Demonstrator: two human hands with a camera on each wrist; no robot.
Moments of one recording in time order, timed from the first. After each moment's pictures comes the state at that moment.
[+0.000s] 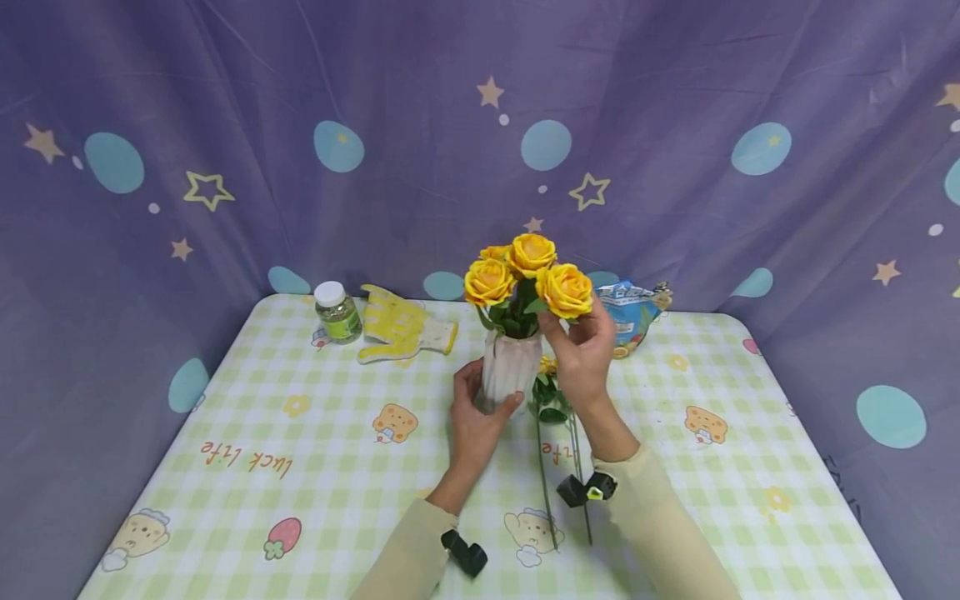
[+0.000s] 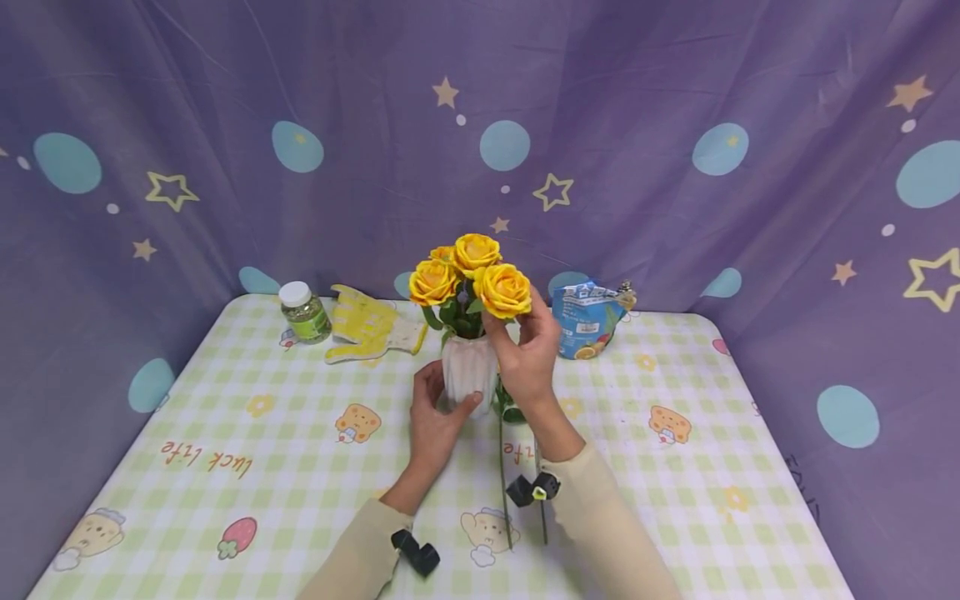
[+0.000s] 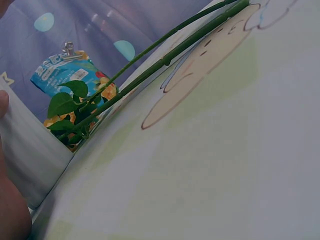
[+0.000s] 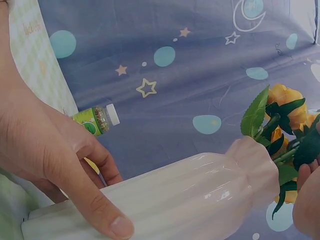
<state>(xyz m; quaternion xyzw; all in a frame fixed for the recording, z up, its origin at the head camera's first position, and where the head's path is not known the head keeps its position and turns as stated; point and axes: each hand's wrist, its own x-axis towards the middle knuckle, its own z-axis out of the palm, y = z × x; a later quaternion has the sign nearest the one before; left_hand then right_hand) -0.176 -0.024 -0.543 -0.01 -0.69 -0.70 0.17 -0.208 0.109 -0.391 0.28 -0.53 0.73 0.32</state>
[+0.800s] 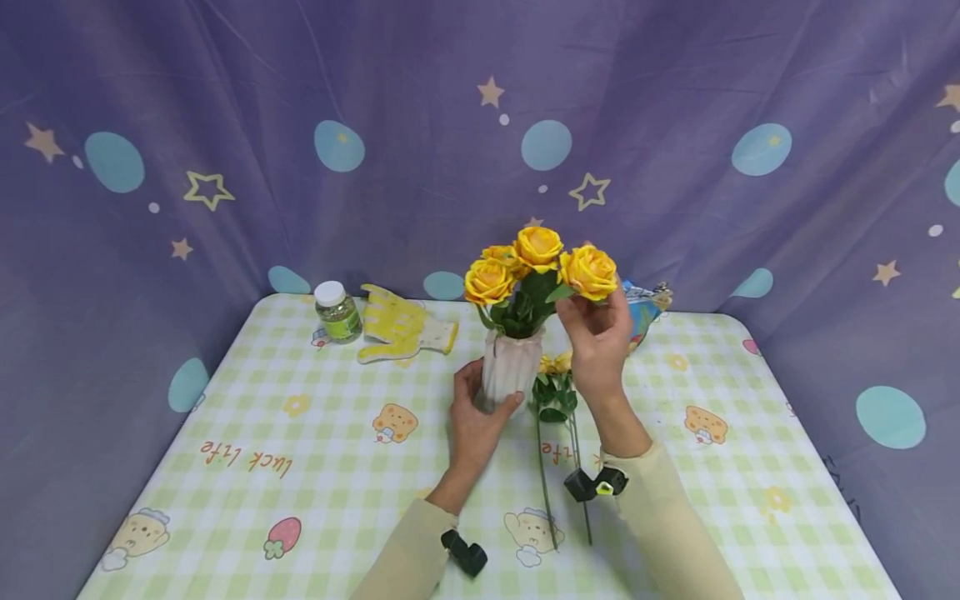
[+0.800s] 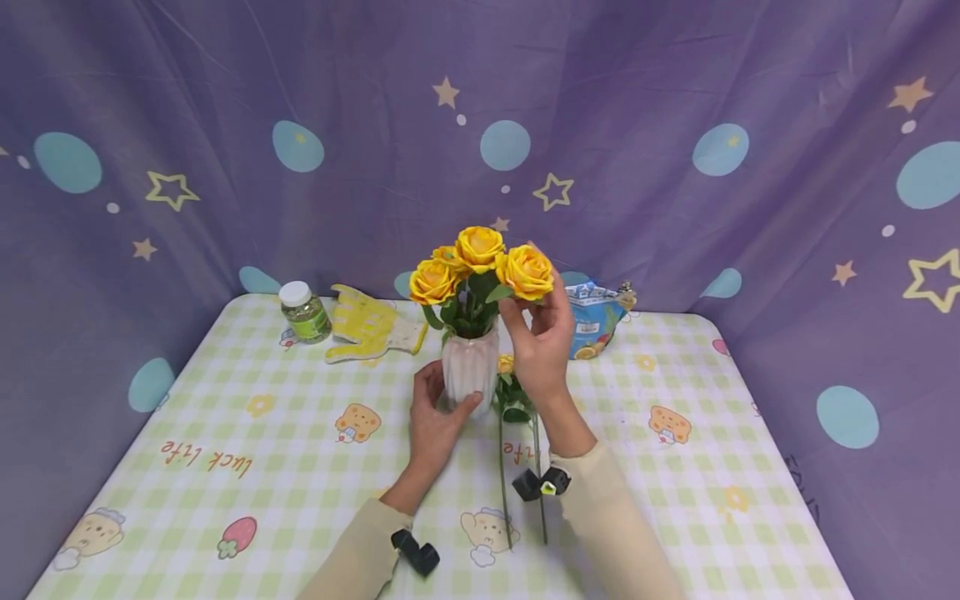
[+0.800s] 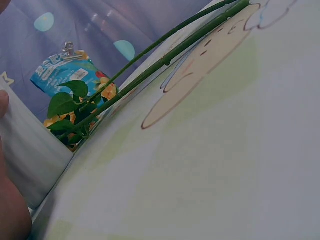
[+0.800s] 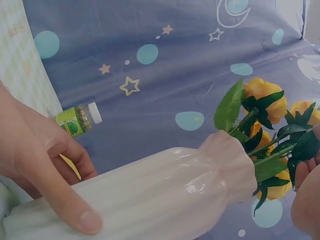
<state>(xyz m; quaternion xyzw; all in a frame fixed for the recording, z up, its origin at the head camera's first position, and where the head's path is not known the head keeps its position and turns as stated) -0.177 -0.024 -0.543 -0.01 -0.69 -0.70 0.18 -0.209 0.121 -0.379 0.24 -0.53 0.74 0.33</state>
